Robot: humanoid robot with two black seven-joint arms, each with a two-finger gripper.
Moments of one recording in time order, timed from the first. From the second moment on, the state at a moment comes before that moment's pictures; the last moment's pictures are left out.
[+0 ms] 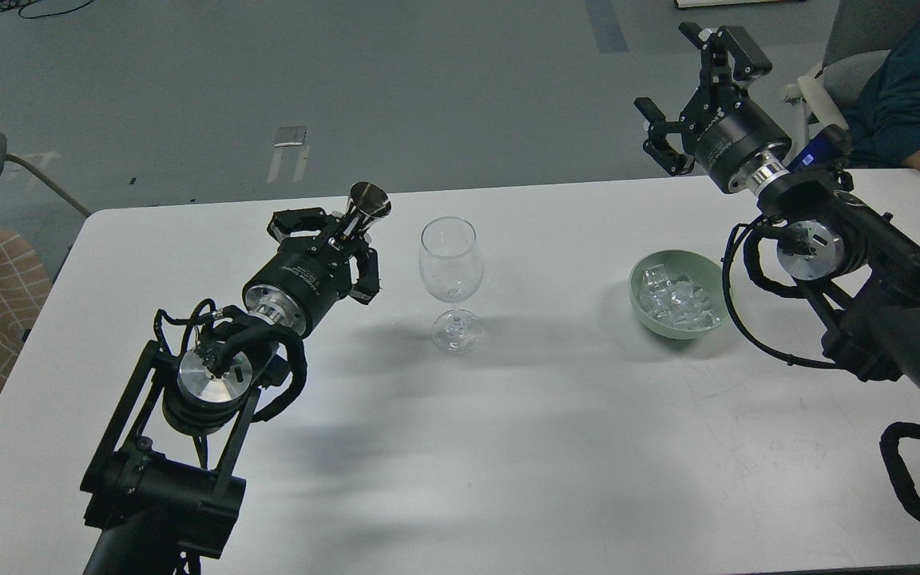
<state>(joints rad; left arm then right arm) -0.24 -0.04 -1.38 -1.51 0.35 0.24 0.30 0.83 -0.23 0.90 0.67 -0.43 0.35 0.28</state>
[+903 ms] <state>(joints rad) -0.25 -0.04 -1.33 -1.51 0.46 0.24 0.30 0.82 -0.23 0.90 0.67 -0.43 0.35 0.28</state>
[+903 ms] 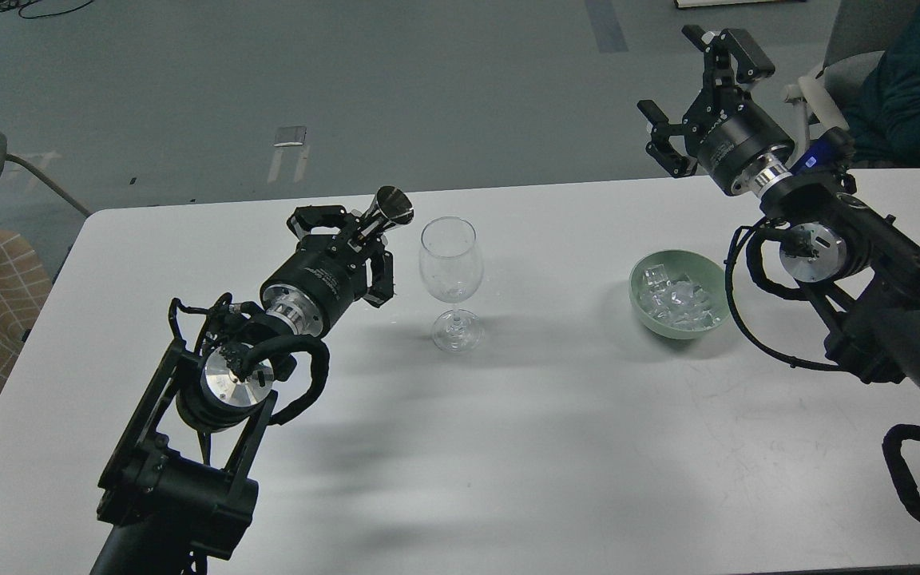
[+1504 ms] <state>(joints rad) -0.28 -0.04 -1.29 -1.50 0.50 0.24 0.30 0.82 -0.23 0.90 0.67 -0.43 0.35 0.28</state>
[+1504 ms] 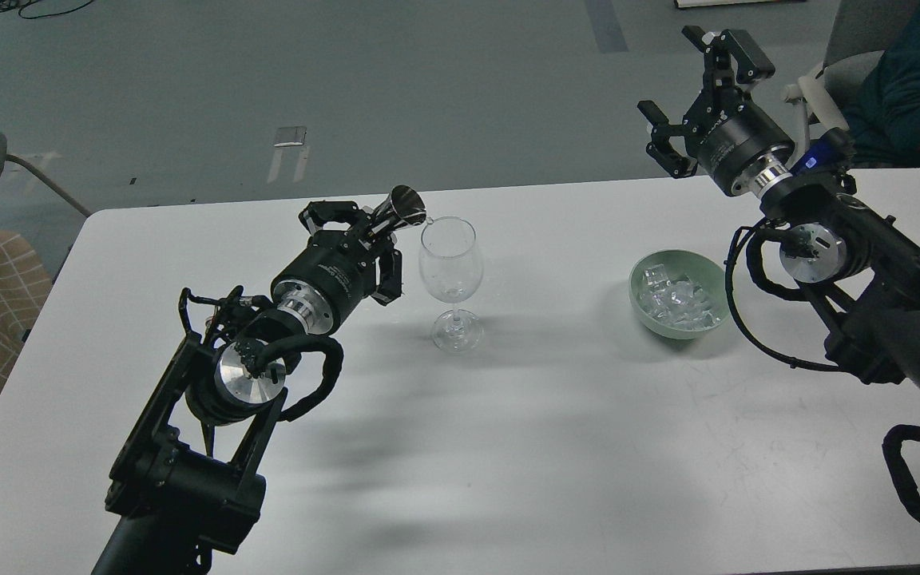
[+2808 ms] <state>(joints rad) -0.28 -0.04 -1.25 -1.50 0.63 0.23 0.30 0.81 -0.24 0.90 0.67 -0.43 0.35 0.28</state>
